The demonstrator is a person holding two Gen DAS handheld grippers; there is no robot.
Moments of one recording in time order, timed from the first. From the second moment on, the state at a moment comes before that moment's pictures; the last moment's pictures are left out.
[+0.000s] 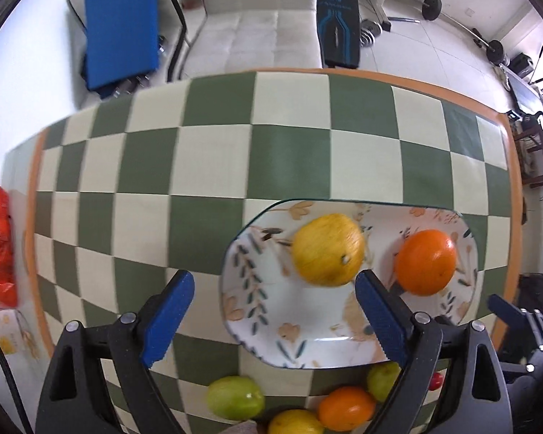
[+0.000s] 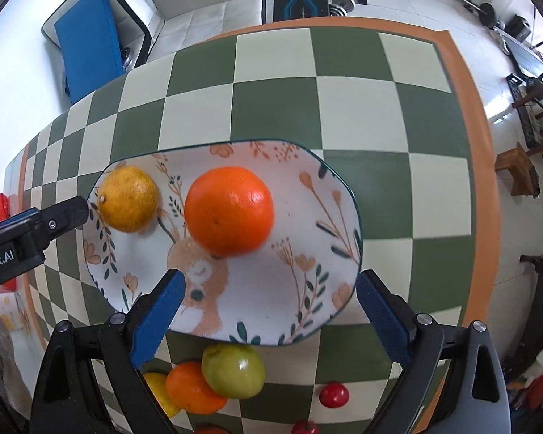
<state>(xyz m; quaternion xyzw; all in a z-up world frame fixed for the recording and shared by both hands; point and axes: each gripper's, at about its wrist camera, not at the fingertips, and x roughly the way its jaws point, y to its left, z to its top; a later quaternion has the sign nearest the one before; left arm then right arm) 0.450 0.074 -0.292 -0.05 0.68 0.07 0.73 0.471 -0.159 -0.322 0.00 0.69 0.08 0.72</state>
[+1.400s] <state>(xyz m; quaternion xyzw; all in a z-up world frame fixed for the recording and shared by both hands) 0.258 0.059 -0.147 -0.05 0.54 0.07 0.84 0.283 -0.135 -0.166 0.01 0.56 0.07 0.82</state>
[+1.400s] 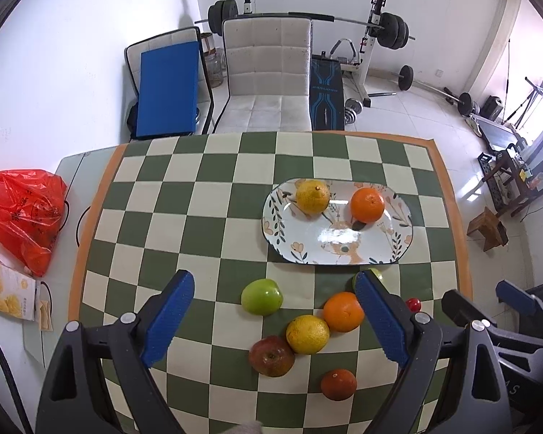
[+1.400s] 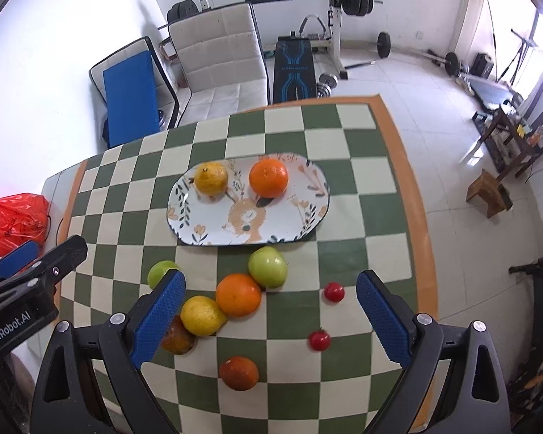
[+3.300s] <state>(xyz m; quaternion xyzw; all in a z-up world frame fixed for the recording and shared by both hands) 0.204 0.035 -0.370 0.01 0.73 0.04 0.68 0.258 -0.131 -0.409 0.04 0.77 0.09 0.64</state>
